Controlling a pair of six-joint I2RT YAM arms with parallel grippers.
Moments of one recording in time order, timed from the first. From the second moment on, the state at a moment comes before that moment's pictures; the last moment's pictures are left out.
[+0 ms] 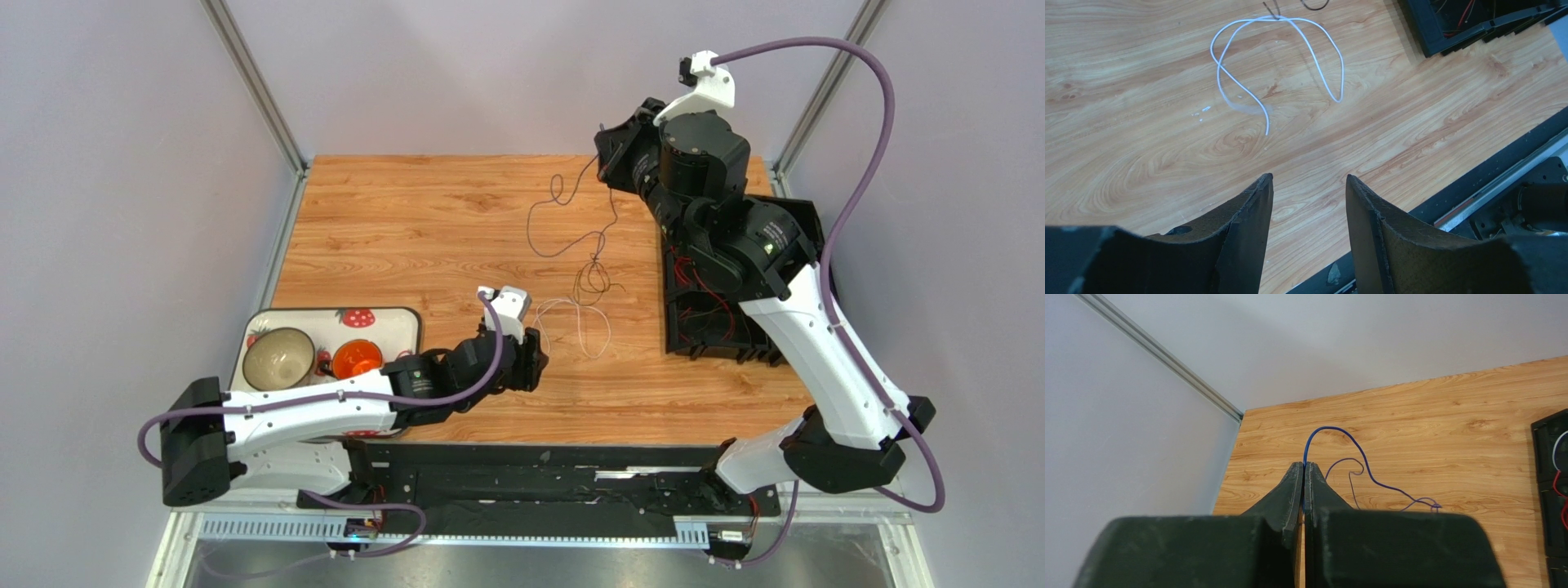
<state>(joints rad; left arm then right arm) -1.19 1.13 0.74 -0.14 -0.46 -0.59 0.78 1.42 1.99 -0.68 0.53 0.57</state>
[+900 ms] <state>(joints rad) -1.19 1.61 1.12 -0.04 -0.71 -0.44 0.89 1.36 2.02 -0.72 0.65 0.54</state>
